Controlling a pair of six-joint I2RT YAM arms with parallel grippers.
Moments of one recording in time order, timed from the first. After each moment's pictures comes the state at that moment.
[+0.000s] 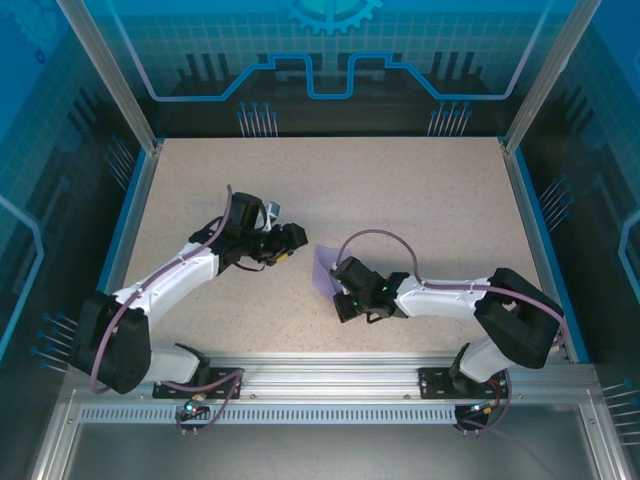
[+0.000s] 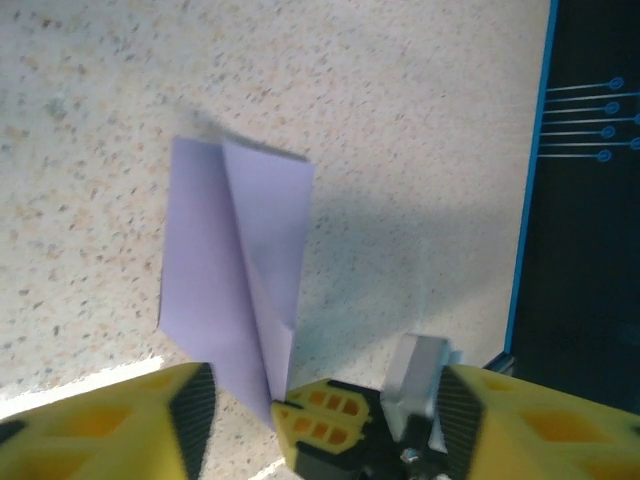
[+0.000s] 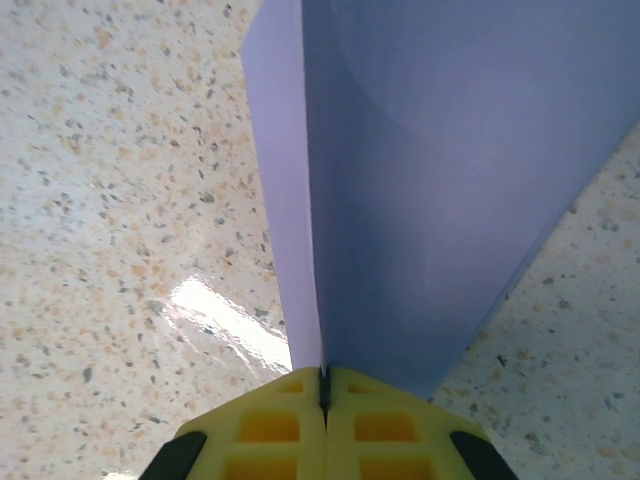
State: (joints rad) left arm -0.38 1.35 0.85 -0.34 0.51 -0.85; right arm 0.93 1.51 0.70 -0.23 -0.02 0.51
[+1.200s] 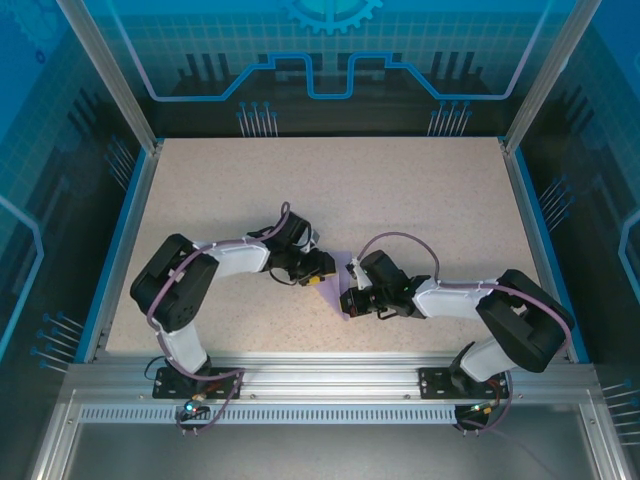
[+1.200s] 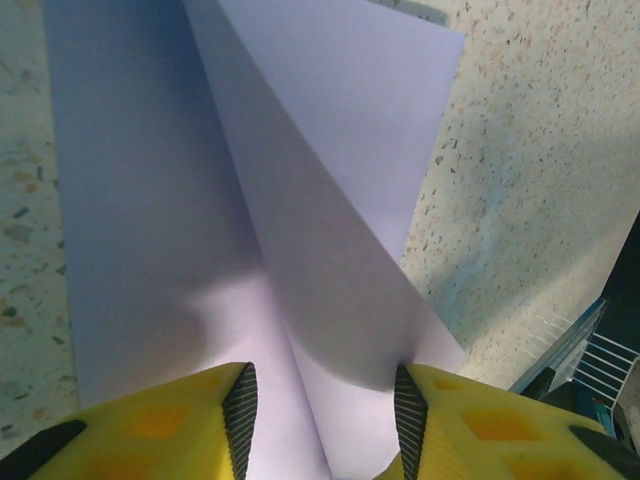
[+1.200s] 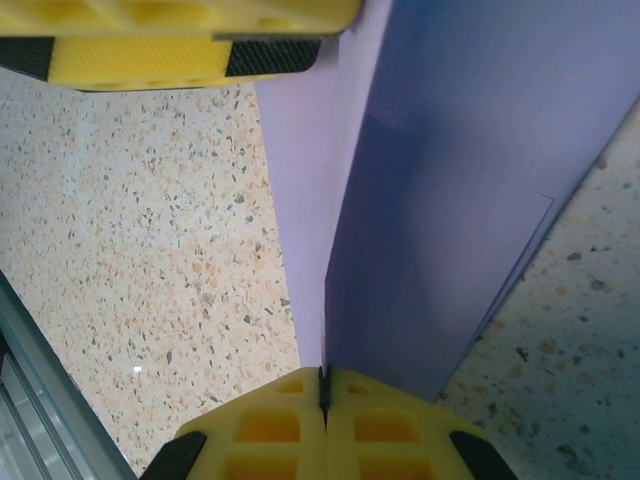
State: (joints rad) left arm -0.55 1.78 0.93 -0.18 0.55 -0.88; right arm 0.76 1.48 0.52 0.04 -0.35 0.60
